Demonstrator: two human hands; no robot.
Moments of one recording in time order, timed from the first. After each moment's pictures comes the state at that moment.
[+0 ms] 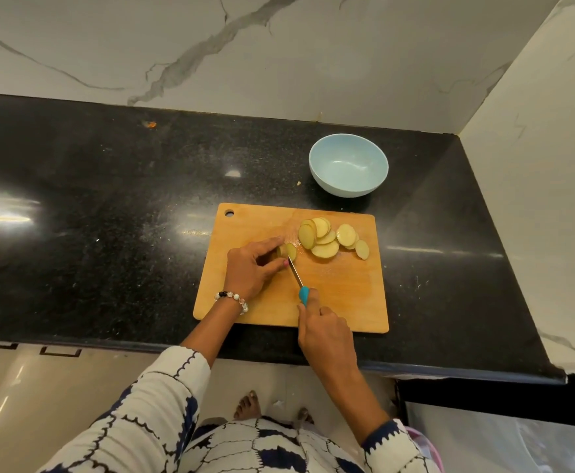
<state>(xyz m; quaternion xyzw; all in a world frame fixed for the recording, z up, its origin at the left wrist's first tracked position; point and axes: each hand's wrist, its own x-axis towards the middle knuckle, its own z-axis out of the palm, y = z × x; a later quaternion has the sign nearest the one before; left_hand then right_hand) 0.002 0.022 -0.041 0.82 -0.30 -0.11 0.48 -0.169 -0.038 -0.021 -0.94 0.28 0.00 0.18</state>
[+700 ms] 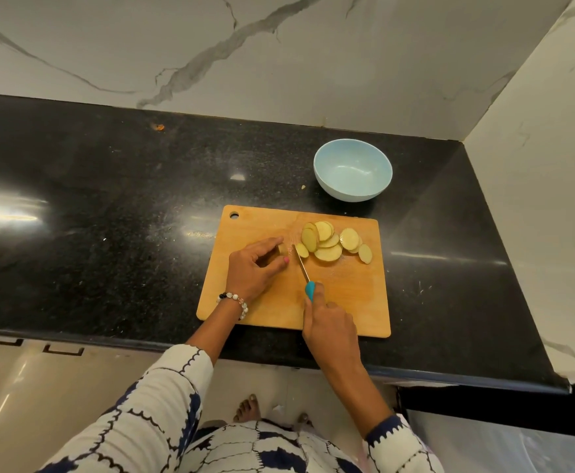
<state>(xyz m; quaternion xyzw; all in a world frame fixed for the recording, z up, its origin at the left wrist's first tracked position) 0.001 0.025 -0.043 0.81 -0.28 -0.11 0.51 -0.161 -0.044 -0.009 -0.93 0.30 0.00 0.19</state>
